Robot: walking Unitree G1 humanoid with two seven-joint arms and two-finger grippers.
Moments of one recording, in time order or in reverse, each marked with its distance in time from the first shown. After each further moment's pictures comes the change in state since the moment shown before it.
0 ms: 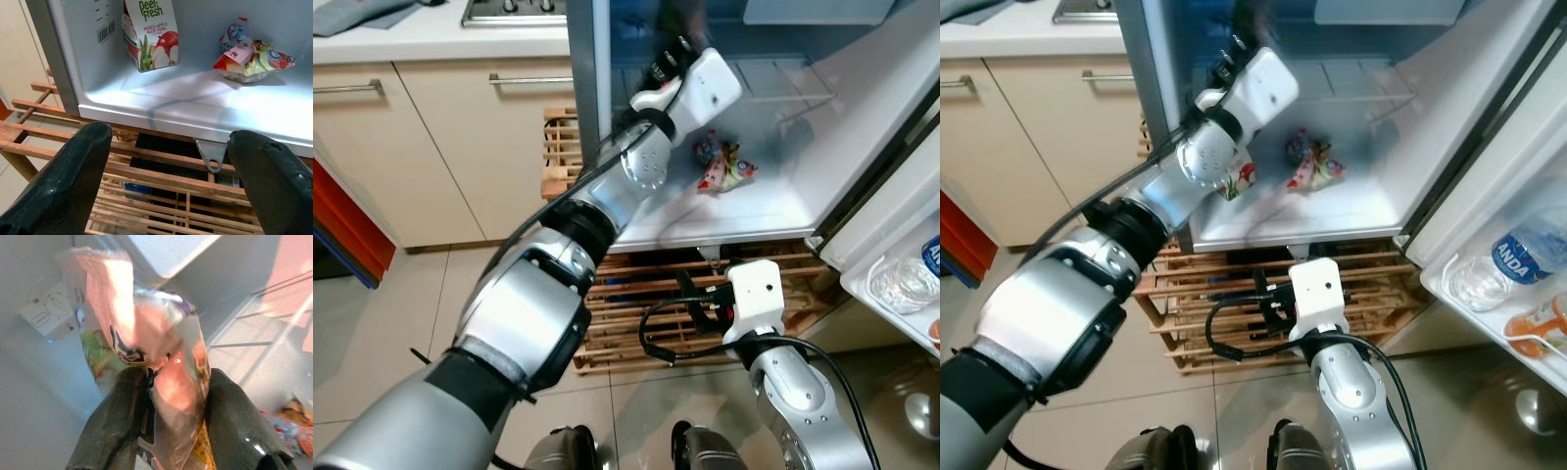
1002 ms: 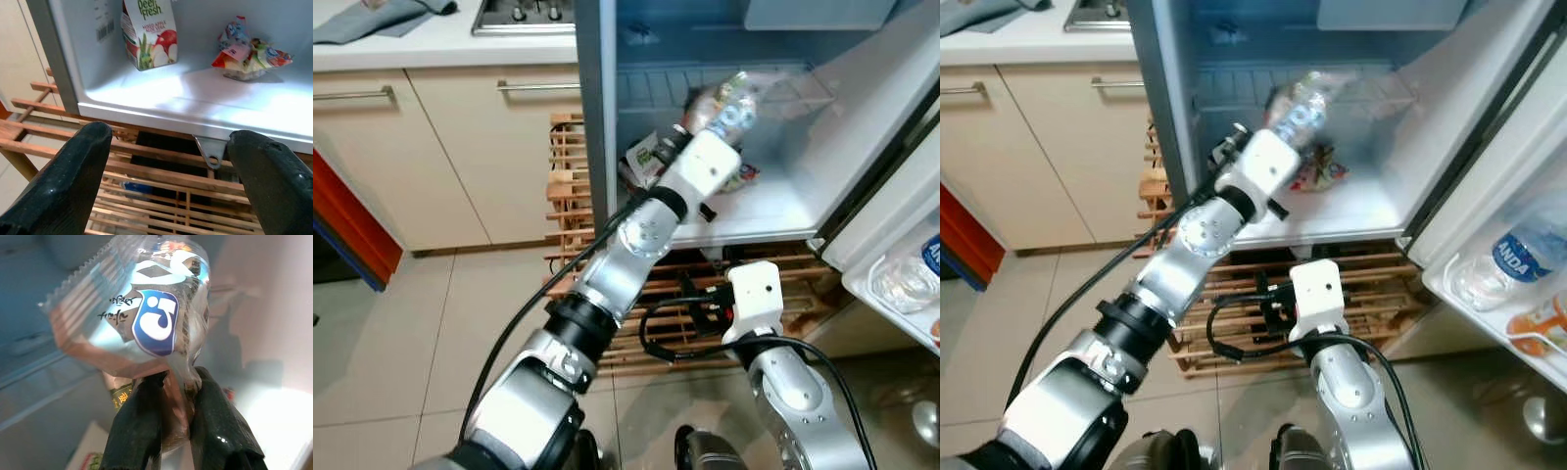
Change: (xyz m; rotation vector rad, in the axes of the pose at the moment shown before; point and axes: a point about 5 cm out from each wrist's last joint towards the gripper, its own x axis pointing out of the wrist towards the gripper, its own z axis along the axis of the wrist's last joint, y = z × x) left arm -0.041 -0.040 -0.007 -0.449 0.049 -0.092; right arm 0.001 -0.003 -0.006 0.003 0.014 -0.010
